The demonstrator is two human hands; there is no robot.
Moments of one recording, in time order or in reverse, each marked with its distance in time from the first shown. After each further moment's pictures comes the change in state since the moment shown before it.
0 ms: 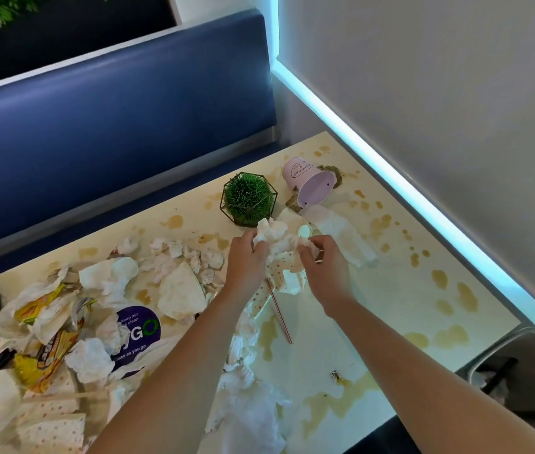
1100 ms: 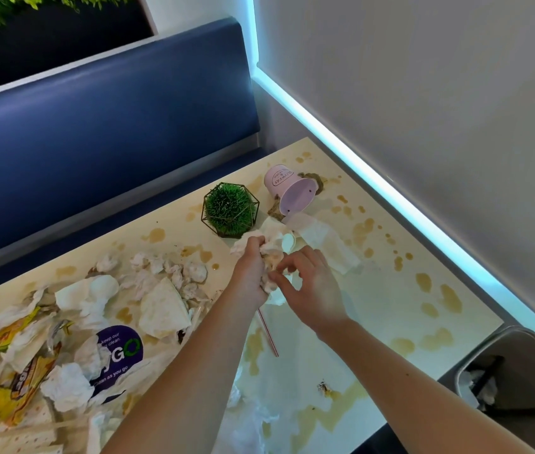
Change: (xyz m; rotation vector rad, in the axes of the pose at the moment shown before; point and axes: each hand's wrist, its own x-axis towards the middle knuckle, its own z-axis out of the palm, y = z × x) left_hand -0.010 0.055 0.023 -0.726 -0.127 -0.685; right_hand -0.006 0.016 -0.009 -0.316 0.028 -0.535
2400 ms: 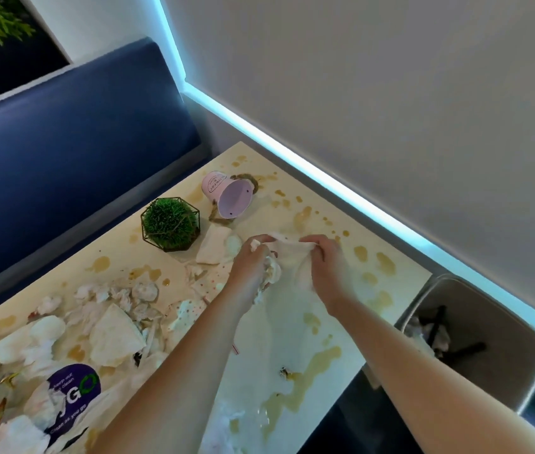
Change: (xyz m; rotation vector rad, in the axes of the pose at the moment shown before) left_hand -0.020 -0.039 0.064 0.601 -0.161 0.360; right_hand -0.014 0.051 -0.081 0.268 0.170 0.611
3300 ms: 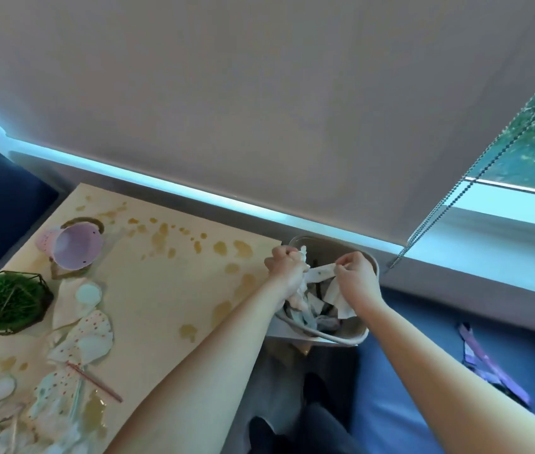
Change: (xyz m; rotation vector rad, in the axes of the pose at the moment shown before) left_hand -0.071 -0.035 0.275 0.470 -0.429 0.038; right_hand -0.085 0.127 -0.241 -0.011 0.438 0.480
